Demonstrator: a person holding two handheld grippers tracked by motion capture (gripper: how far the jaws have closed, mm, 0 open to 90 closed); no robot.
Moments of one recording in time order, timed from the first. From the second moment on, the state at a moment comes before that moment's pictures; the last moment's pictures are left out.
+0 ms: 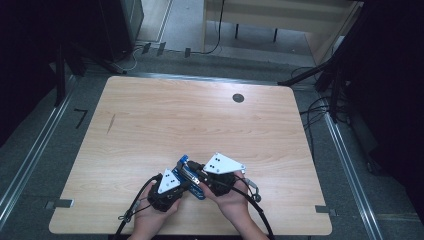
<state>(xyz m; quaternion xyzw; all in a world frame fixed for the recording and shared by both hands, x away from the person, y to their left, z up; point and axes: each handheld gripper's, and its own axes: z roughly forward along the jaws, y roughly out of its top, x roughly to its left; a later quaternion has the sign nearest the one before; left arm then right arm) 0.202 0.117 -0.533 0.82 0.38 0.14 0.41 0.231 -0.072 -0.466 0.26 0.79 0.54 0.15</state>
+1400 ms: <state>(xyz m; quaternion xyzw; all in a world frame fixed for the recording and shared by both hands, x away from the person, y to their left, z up) 0.201 0.116 -0.533 0.82 0.37 0.15 0.41 0.254 -0.044 -0.460 0.25 0.79 0.54 0.14</state>
